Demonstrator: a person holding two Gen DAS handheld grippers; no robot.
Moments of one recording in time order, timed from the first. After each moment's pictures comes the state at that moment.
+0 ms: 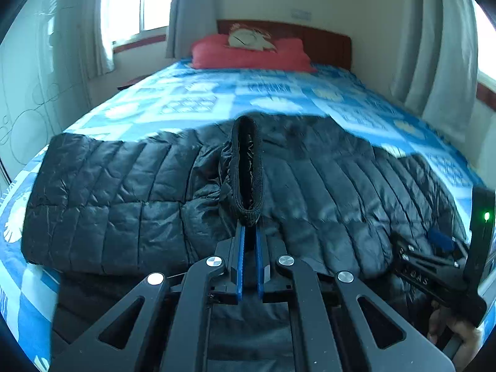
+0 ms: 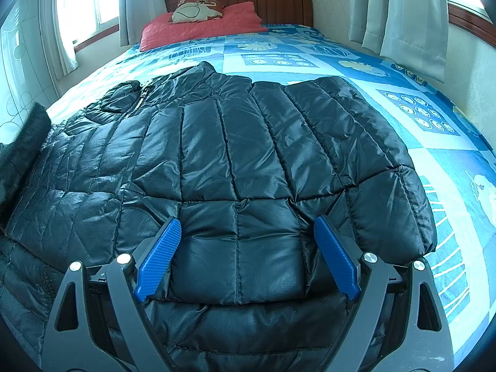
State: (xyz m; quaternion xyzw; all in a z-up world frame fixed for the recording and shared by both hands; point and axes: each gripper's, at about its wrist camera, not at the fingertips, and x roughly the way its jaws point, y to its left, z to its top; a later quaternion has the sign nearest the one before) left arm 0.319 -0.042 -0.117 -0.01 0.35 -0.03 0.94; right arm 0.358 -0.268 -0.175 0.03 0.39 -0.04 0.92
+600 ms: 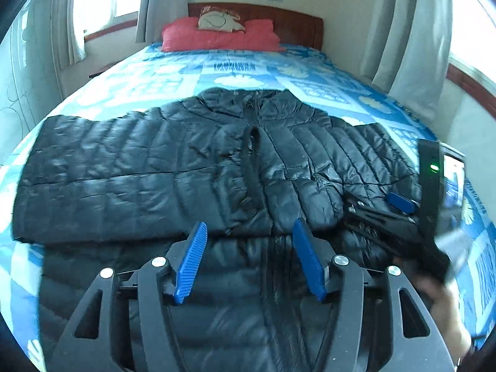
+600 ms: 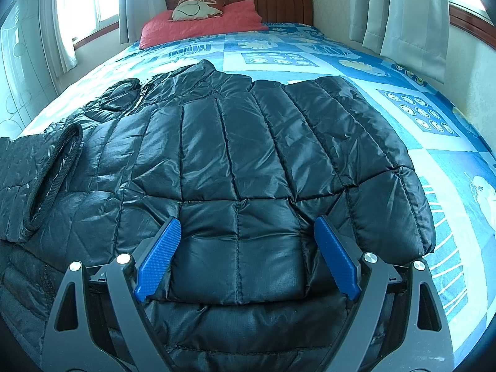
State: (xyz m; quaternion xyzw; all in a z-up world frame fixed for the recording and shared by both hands) left arm 0.276 -0.052 -0.109 -0.02 0.38 -0.09 0.92; right arm 0.359 -0.264 -0.174 0.03 0.39 -0.04 0.92
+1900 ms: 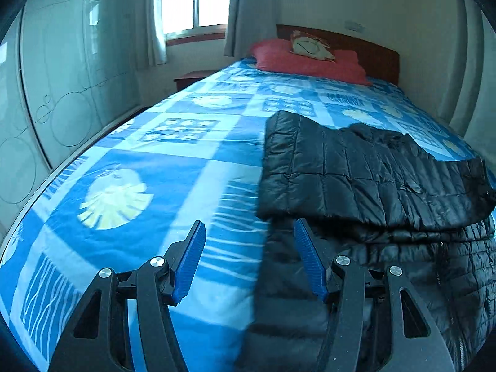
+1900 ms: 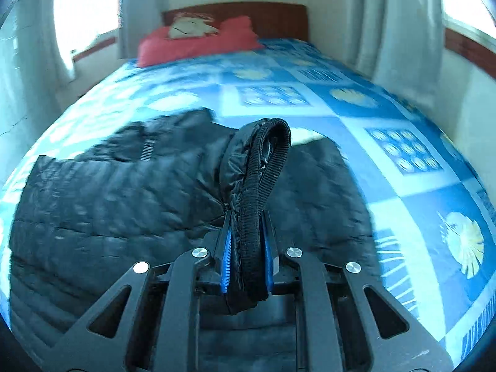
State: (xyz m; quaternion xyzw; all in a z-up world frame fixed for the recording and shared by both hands) left arm 0.261 0.137 -0.101 -0.03 0.34 0.07 0.94; right arm 0.374 -0.282 -0.111 0.04 0.39 -0.06 0.92
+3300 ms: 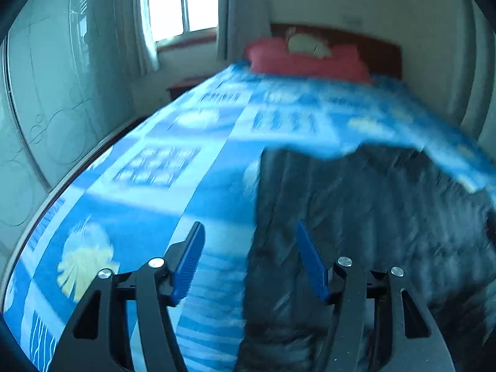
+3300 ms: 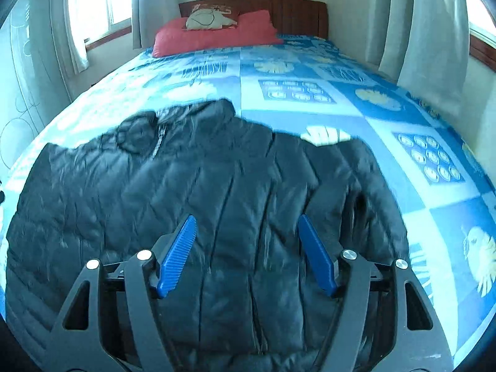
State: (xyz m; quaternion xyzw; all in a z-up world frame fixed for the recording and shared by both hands) left arm 0.362 0.124 -0.082 0.00 0.34 0.06 0.94; right arm 0.406 -0.253 -0.111 0.02 0.38 -0.02 0.92
